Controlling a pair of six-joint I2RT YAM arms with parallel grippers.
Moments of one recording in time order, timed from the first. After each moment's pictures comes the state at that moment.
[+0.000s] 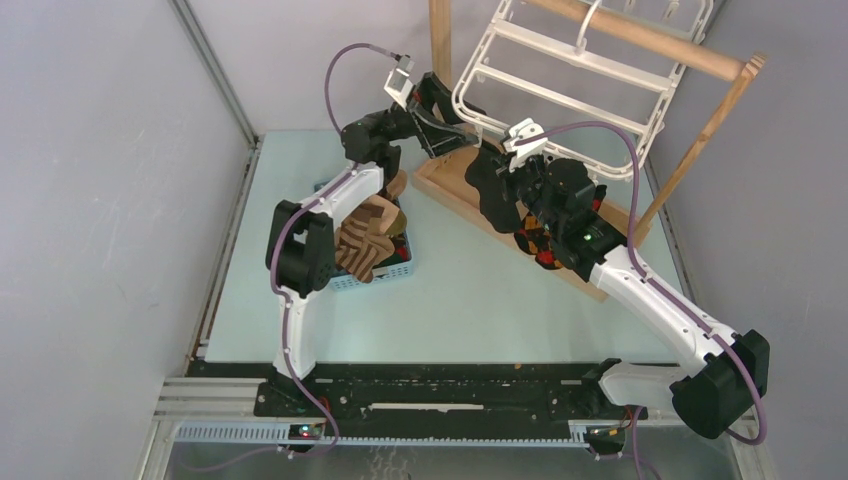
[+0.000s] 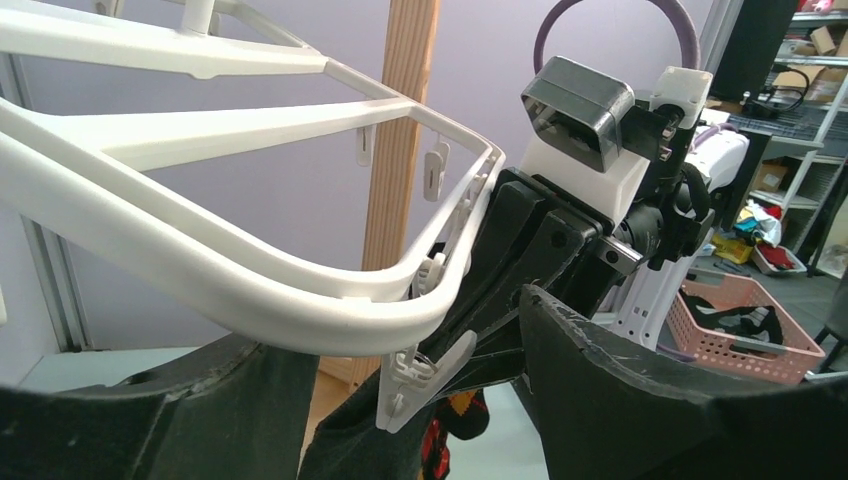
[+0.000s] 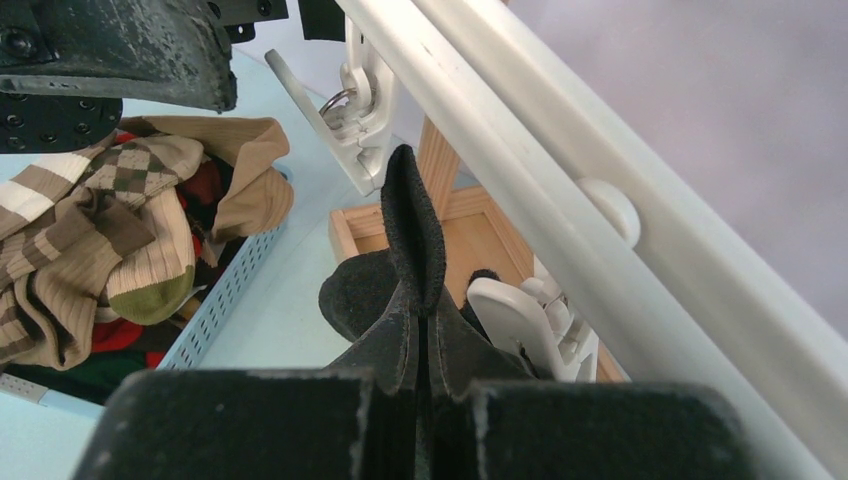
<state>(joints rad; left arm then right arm) -0.43 2.14 1.83 1.43 1.08 -1.18 0.57 1.22 1.10 0.09 0.08 -0.20</state>
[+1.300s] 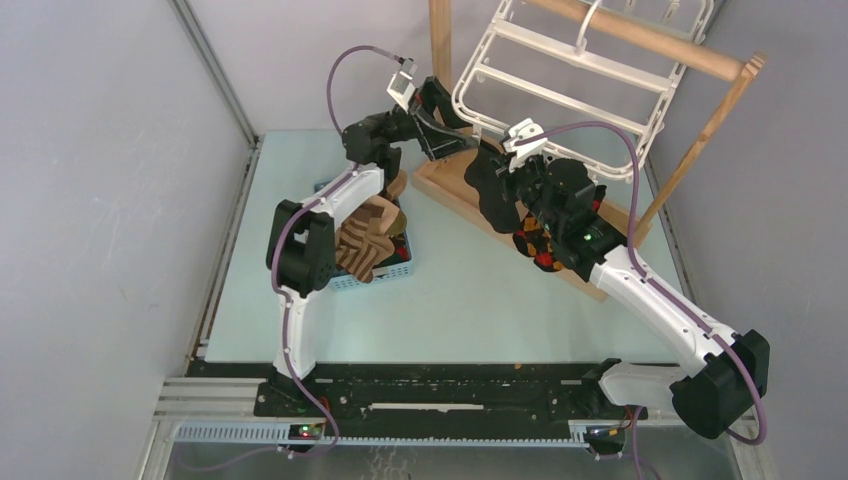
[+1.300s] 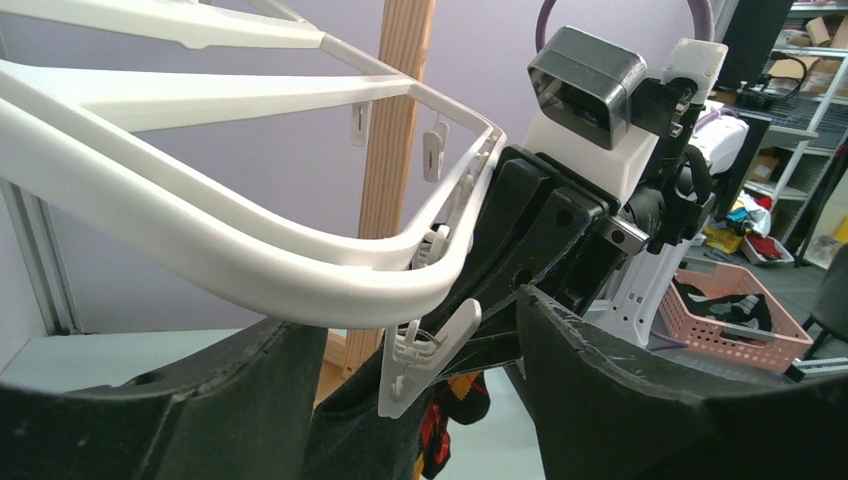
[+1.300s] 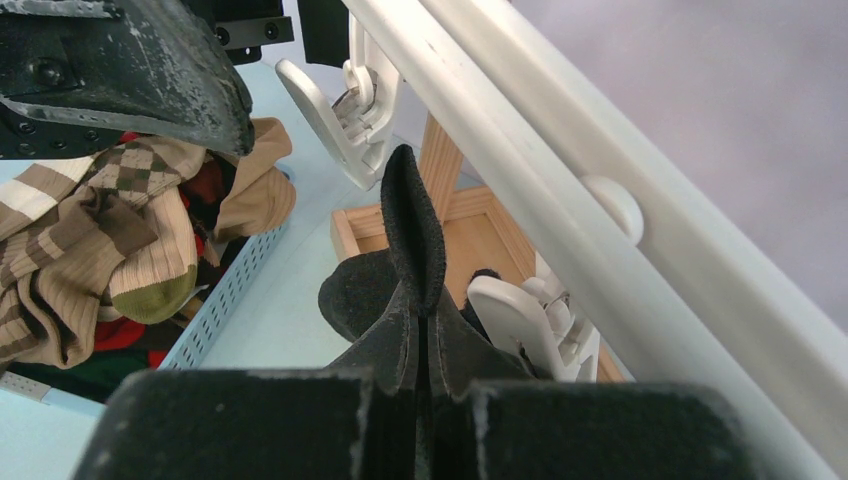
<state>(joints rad) -0.43 2.14 1.81 1.43 1.11 -1.19 0.57 1.22 1.10 0.09 0.08 -0.20</state>
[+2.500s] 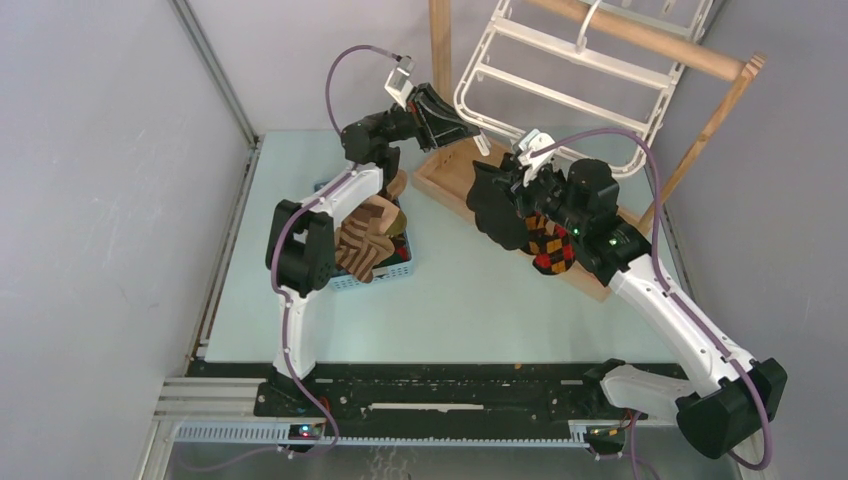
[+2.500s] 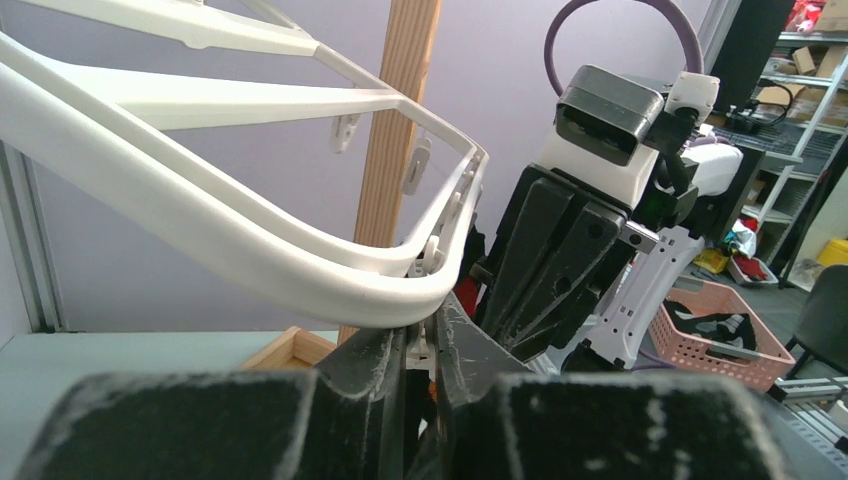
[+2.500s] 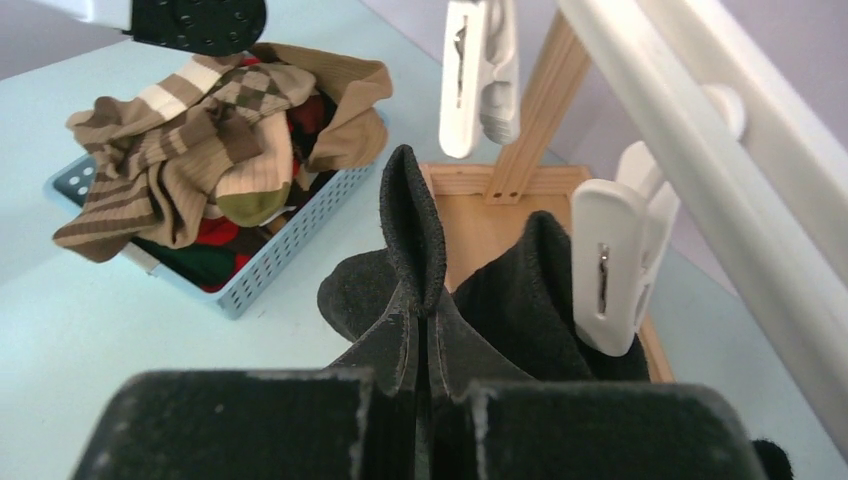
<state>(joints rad) -0.43 2.14 1.81 1.43 1.08 -1.23 0.48 1.12 1.10 -0.10 -0.23 -0.22</state>
